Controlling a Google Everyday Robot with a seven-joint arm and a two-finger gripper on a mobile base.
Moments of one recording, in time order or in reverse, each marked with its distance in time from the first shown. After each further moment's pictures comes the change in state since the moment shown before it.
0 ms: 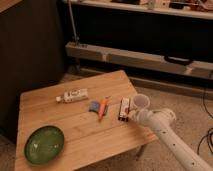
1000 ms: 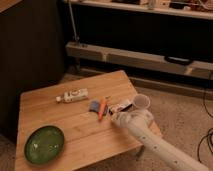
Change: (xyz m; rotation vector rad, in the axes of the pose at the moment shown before) arm -0.104 -0.097 0.015 -0.001 0.004 -0.200
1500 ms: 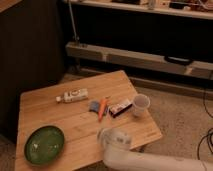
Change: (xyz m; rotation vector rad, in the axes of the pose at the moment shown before) arm -0.047 -0.050 -0.098 -0.150 0.126 -0.094
